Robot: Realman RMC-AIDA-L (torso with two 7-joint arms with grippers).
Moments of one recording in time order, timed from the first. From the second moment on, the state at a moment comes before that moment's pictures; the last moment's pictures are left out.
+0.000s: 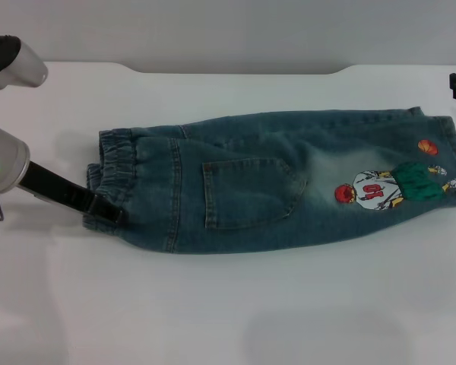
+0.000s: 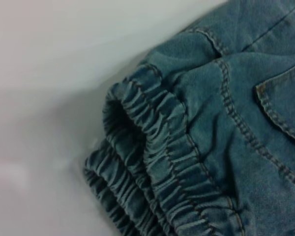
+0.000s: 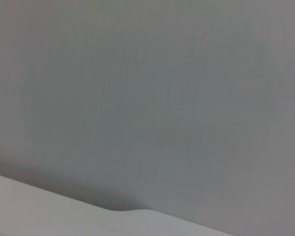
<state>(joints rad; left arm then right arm) -0.70 -2.06 0.91 0.95 2.67 1.50 -2.44 0.24 2.08 -1.25 -1.21 -2.04 -0.55 1.98</state>
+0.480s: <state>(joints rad) -0.70 -2.05 0.91 0.95 2.65 1.48 -2.44 0.24 2.08 -1.24 -1.20 -2.04 -0.55 1.98</state>
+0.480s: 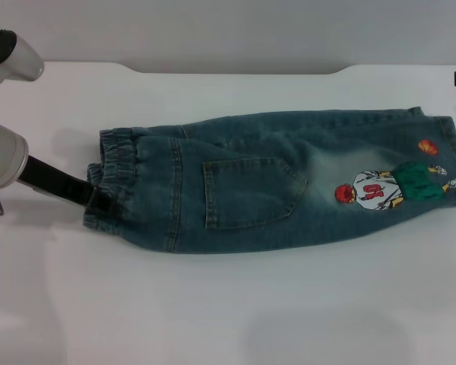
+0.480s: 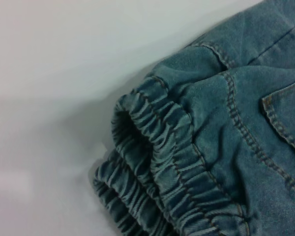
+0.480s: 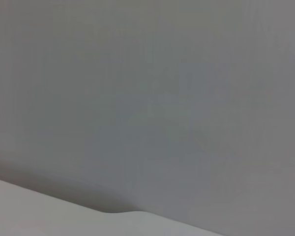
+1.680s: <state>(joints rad) -0.72 -2.05 0.91 1.06 2.66 1.53 -2.45 0.31 2.08 -1.36 -1.12 -2.04 -0.55 1.98</state>
